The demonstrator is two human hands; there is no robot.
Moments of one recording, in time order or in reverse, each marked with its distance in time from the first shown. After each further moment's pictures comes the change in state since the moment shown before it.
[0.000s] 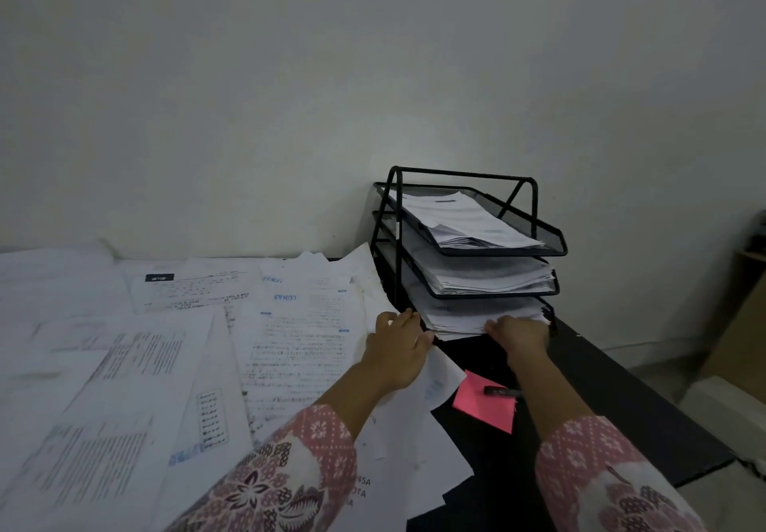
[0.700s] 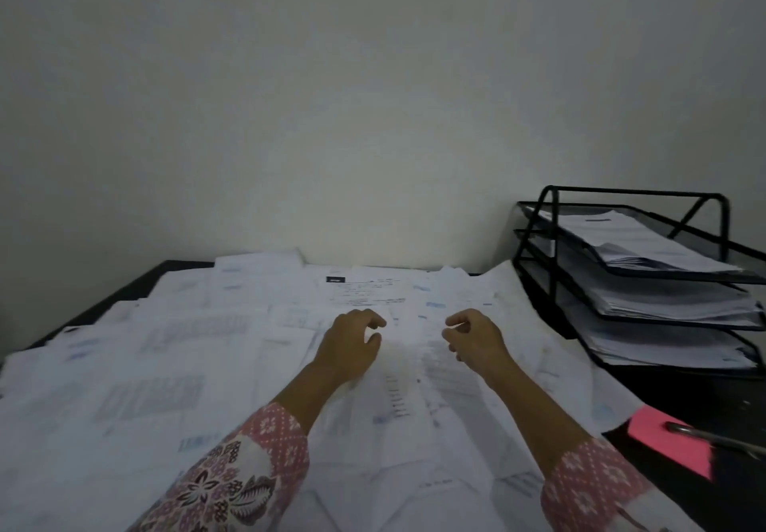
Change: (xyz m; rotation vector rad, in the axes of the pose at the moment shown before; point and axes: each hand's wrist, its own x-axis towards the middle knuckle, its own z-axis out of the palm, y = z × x) left_hand -0.136 -0.179 -0.148 0.030 0.380 -0.201; right_hand -0.191 0.046 0.165 -0.598 -0.703 -0.404
